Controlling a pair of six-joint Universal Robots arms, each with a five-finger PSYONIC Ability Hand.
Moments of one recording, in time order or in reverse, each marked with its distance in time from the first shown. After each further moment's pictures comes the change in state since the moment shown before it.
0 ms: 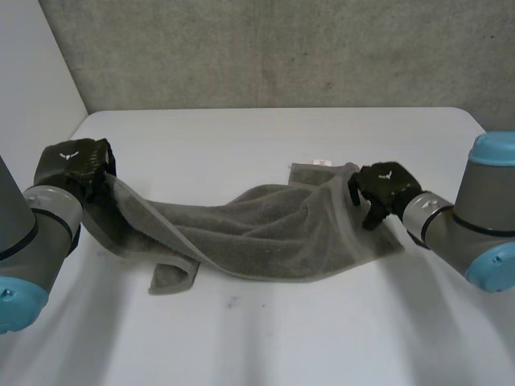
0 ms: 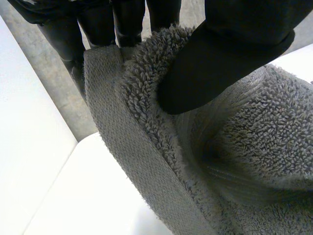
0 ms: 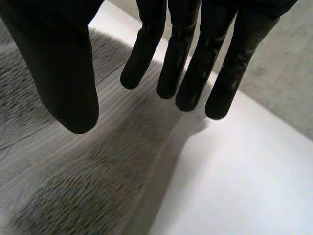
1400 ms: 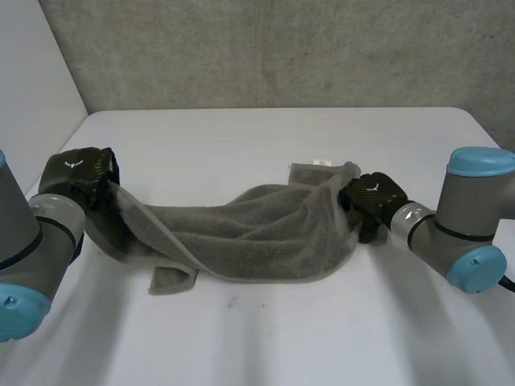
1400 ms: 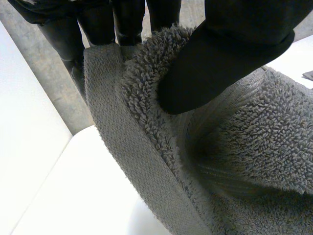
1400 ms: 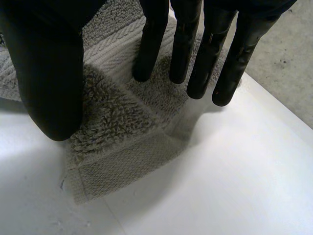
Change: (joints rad) left arm -0.007 -0.005 -0.026 0.003 0.000 0.000; right arm 0.021 0.125 -0.078 -0.005 0.004 -0.126; left_hand 0.000 0.000 0.000 0.000 0.000; right_hand -0.334 -0.298 -0.295 -0.306 -0.145
